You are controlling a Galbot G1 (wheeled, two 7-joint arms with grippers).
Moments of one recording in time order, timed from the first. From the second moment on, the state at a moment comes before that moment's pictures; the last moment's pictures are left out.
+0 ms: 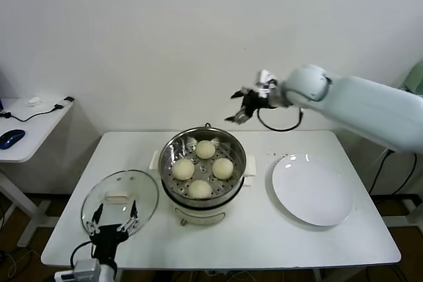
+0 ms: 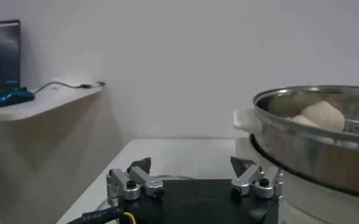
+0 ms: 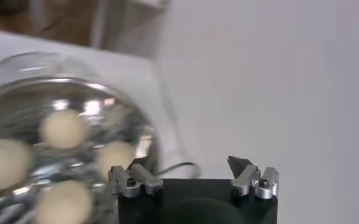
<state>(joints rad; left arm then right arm) 1.75 -1.42 -0.57 -2.17 -0.13 0.15 -0.20 0.52 0.80 -1.15 1.41 0.86 -0.35 -0.47</state>
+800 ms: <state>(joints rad) 1.65 -1.35 -0.59 -2.06 -0.05 0.01 -0.18 -0.92 0.78 0.25 1.51 0.56 0.01 -0.21</state>
